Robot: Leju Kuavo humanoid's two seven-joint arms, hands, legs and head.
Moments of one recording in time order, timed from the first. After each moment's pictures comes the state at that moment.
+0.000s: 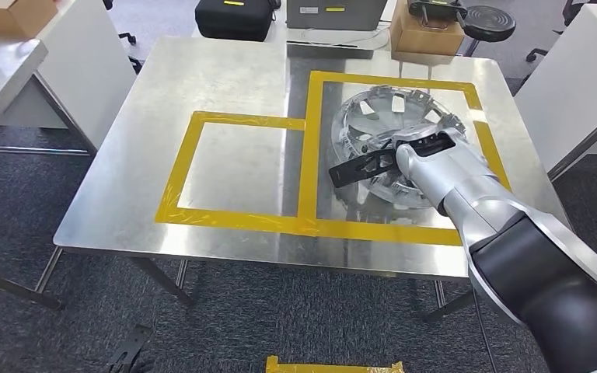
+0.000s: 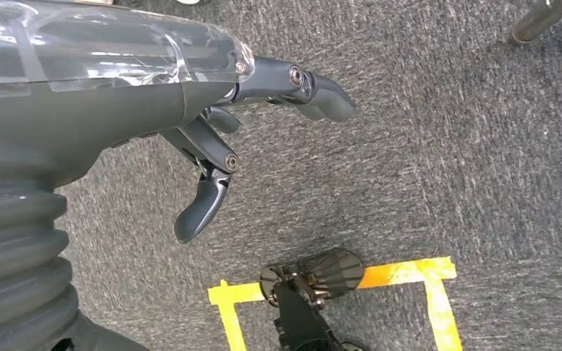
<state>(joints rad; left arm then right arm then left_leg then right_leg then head) -0.22 0.28 -0.69 -0.35 0.34 -0.09 -0.02 -1.25 -0.12 0.90 -0.31 1.00 0.57 -0.05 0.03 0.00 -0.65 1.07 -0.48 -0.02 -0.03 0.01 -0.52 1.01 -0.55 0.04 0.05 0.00</state>
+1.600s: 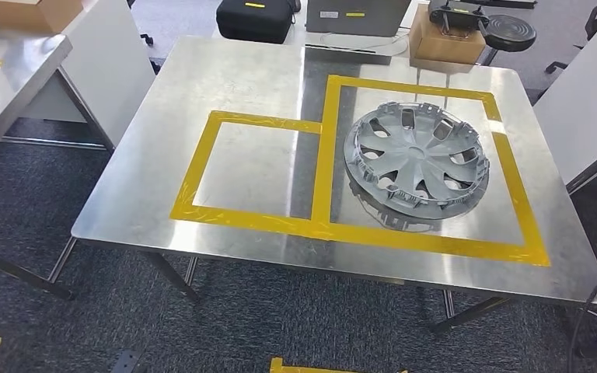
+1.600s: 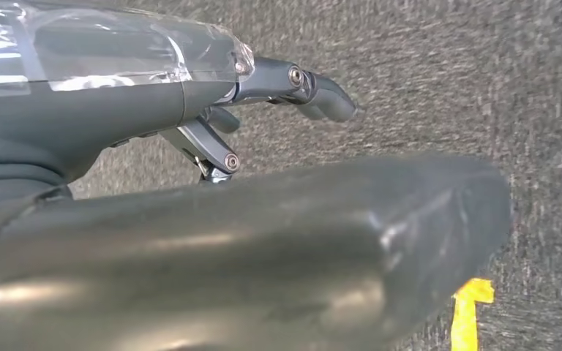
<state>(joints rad) -0.10 0.26 -0.62 -0.38 0.43 -0.02 0.00 -1.10 -0.76 0.17 -0.34 -0.08 -0.16 0.20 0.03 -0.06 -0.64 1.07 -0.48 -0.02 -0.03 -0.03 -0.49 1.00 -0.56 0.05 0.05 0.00</state>
